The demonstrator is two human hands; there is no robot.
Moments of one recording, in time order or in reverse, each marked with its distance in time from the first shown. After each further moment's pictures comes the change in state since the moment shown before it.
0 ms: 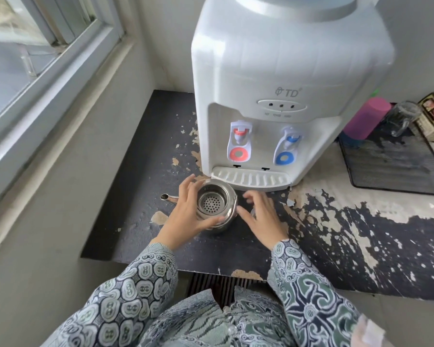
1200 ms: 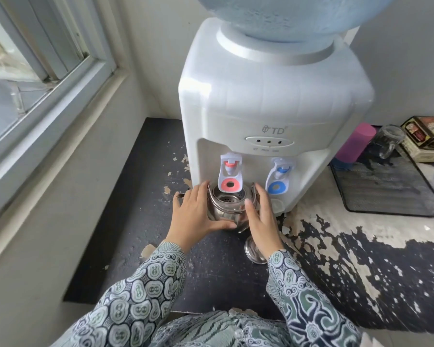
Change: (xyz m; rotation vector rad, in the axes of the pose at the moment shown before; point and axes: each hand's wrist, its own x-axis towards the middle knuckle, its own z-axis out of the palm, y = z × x) left_hand 0.063 0.040 -0.006 0.448 0.054 0.007; right_hand 0.028 -0.037 -0.033 0.509 0.194 0.116
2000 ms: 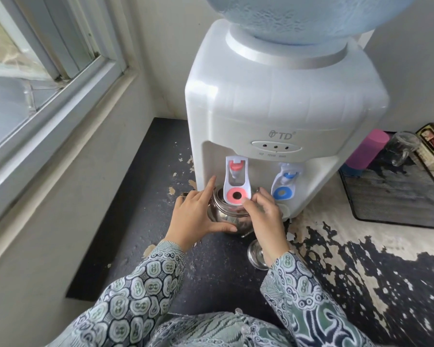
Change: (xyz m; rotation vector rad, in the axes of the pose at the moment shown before) left_hand 0.007 -0.004 -0.008 -0.031 0.012 0.034; right_hand 0.009 -0.033 0.000 0.103 0.013 0.061
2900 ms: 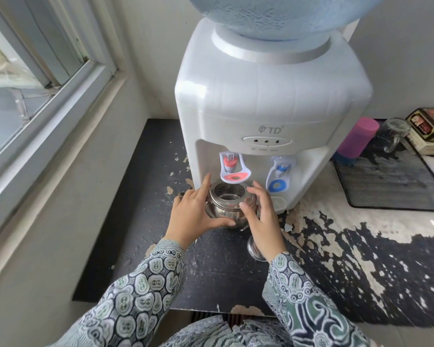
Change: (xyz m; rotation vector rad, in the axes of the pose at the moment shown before) left_hand -0.003 0.004 -0.002 -0.003 -0.022 -0.017; right_hand -0.003 0.033 -0.005 -0.089 0.020 -0.238
